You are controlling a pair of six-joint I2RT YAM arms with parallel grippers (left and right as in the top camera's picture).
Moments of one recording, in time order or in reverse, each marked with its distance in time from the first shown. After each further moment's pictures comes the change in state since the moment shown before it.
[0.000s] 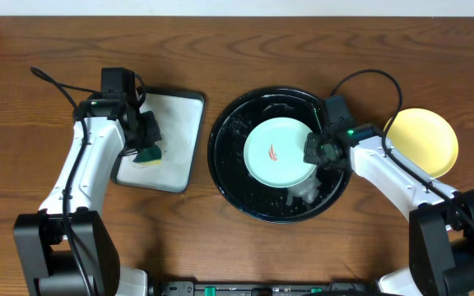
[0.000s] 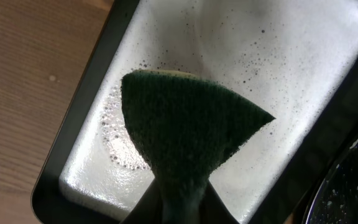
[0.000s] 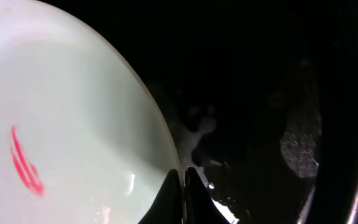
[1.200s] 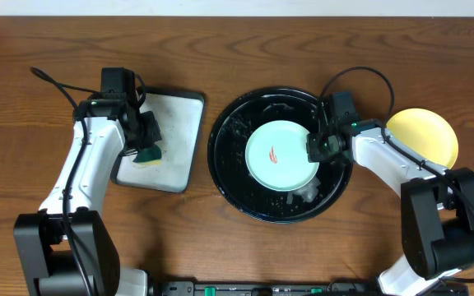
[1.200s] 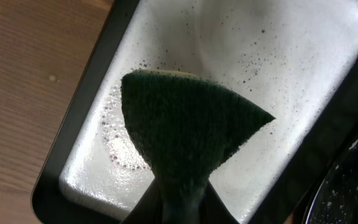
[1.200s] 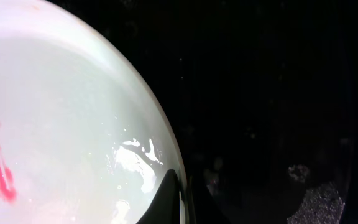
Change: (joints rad) left arm 0.000 0.000 0.000 0.000 0.000 0.000; right arm -0.071 0.114 0.019 0.092 -0.112 -0.330
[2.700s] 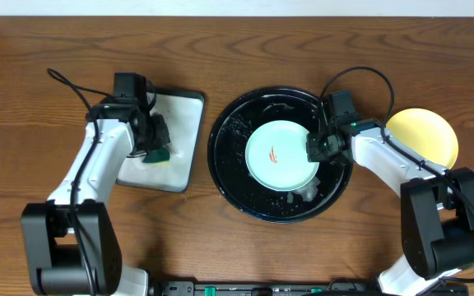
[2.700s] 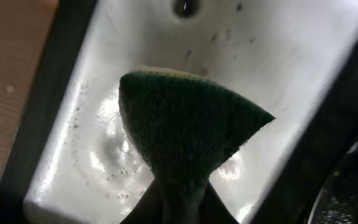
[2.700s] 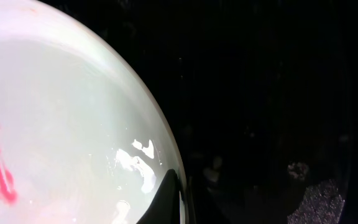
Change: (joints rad) left arm -0.039 0.027 -0.054 0.098 0.015 0.000; right arm 0.003 0.000 0.002 -0.006 0.006 0.015
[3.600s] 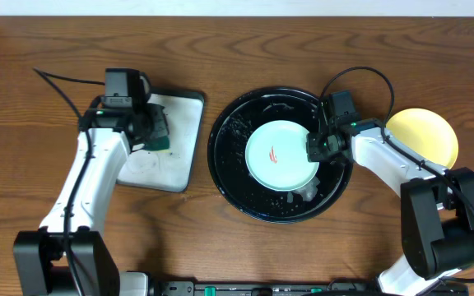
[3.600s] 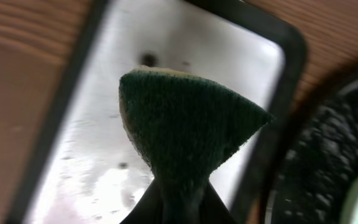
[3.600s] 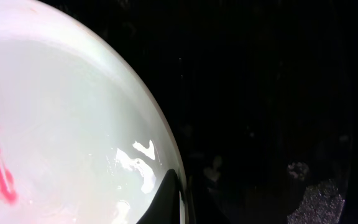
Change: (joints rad) left arm -0.024 -0.101 -0.006 0.077 0.054 0.024; right arm 0.000 0.000 0.001 -0.001 0.000 0.000
